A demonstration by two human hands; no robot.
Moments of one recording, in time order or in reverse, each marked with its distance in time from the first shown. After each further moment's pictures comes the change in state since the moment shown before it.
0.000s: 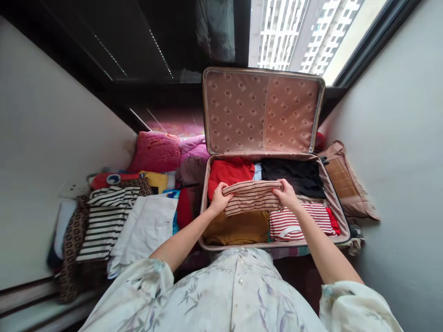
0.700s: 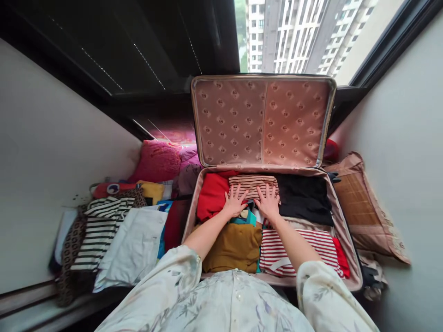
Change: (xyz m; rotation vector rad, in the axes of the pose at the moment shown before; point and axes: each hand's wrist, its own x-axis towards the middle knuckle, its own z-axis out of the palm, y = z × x) left_hand 0.090 -0.060 0.106 1.137 -0.456 0.075; right_hand 0.104 0.103 0.062 -1.175 -0.140 -0.155
